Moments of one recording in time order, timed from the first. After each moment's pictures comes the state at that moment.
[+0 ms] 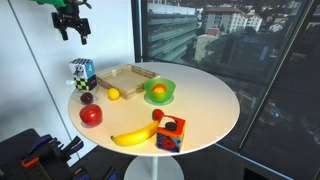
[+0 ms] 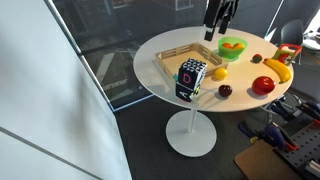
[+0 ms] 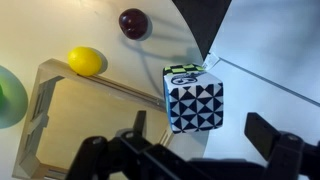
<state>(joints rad) 0.24 -0.21 0.16 -2.25 0.18 2.09 -0.04</state>
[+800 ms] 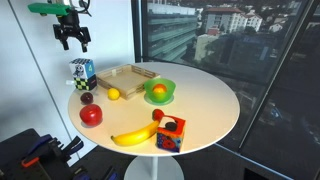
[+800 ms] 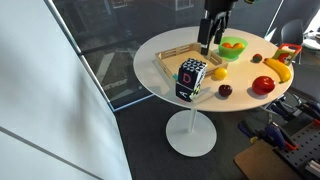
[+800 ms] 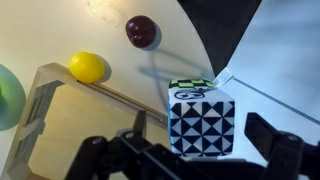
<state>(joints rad) 0.24 -0.10 0.22 -2.22 0.07 2.08 0.02</state>
